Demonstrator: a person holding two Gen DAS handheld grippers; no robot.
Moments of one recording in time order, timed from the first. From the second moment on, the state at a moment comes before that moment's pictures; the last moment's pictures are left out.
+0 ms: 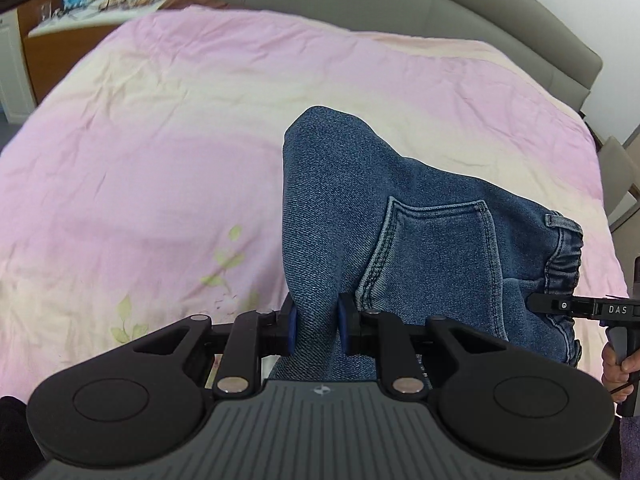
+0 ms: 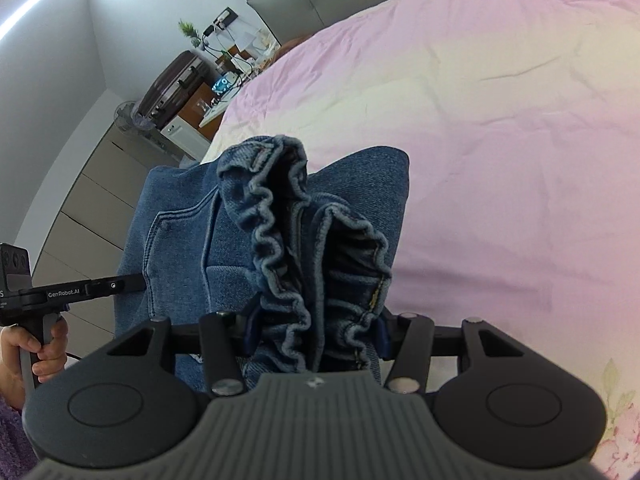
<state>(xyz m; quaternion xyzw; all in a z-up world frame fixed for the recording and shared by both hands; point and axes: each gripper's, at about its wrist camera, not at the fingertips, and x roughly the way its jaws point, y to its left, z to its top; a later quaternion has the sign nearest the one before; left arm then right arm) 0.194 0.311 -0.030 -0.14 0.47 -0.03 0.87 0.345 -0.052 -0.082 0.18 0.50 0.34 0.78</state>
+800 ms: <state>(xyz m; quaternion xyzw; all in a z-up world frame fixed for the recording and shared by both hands) 0.248 0.288 -0.133 -0.15 0.52 -0.01 0.84 0.397 -0.009 -0.208 0.14 0.57 0.29 0.76</state>
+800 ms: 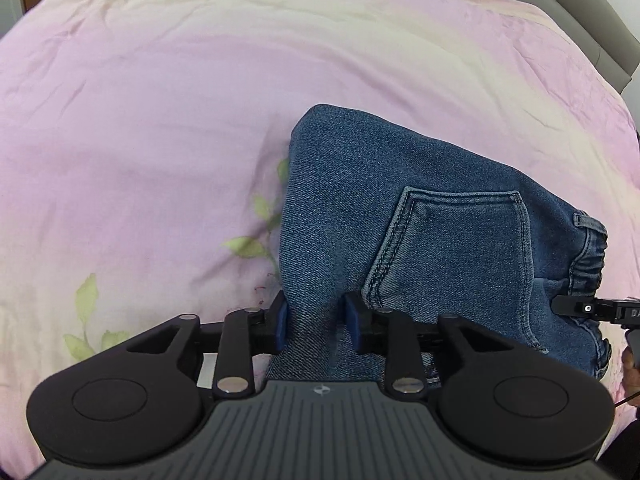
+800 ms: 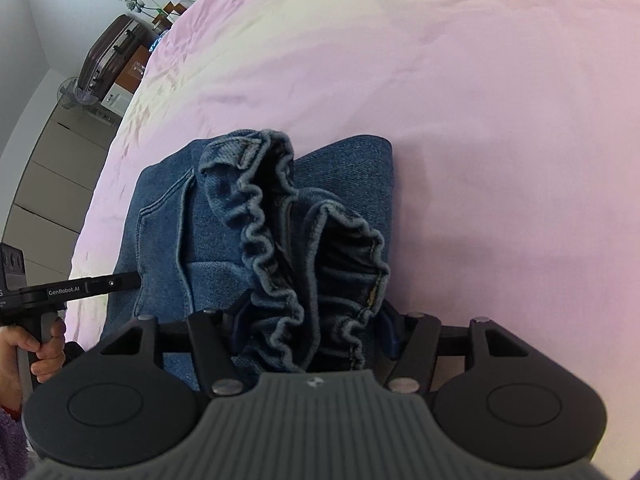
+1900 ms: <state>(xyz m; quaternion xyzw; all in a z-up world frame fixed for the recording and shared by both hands) 0.168 0.161 -0.115 0.03 0.52 -0.01 0.86 0.288 0.001 -0.162 -0.11 0.44 0.32 0.83</state>
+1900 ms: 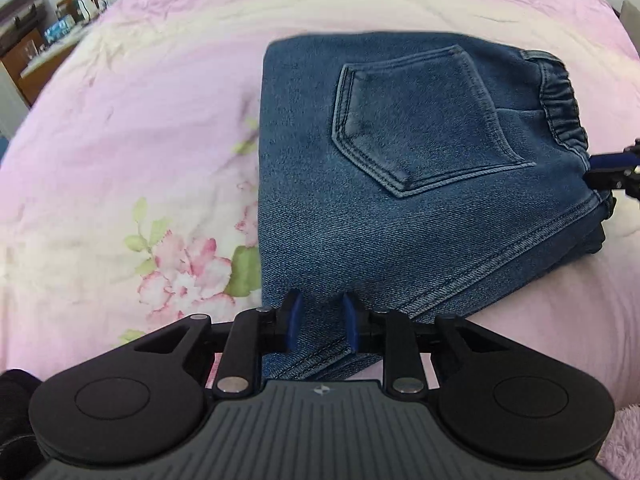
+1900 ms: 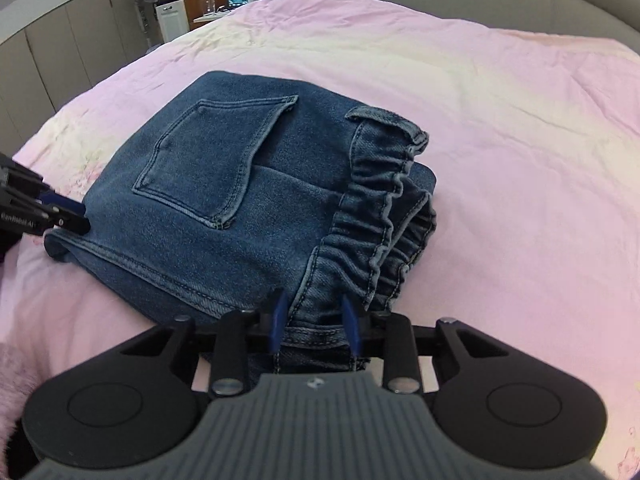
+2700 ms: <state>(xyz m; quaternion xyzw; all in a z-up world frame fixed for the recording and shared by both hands) 0.007 0.020 0.096 0.08 0.18 0.12 0.97 0.104 -0.094 0.048 -0.06 0.20 0.31 0.93</state>
